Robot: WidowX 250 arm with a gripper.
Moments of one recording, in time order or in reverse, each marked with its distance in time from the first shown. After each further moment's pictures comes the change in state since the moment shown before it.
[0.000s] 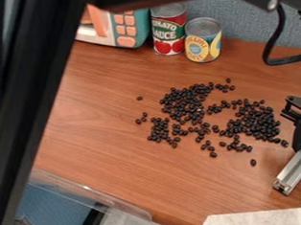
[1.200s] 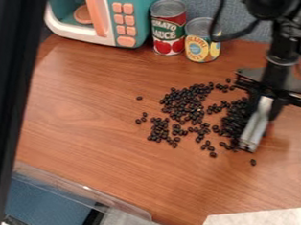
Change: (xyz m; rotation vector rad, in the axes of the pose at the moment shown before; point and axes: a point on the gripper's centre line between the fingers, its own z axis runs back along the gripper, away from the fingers) arm 0.009 0.102 -0.006 0.087 -0.063 0.276
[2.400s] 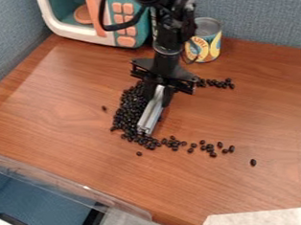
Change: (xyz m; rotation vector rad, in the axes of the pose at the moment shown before) arm -0.034 0.140 -0.006 0.129 0.054 0.128
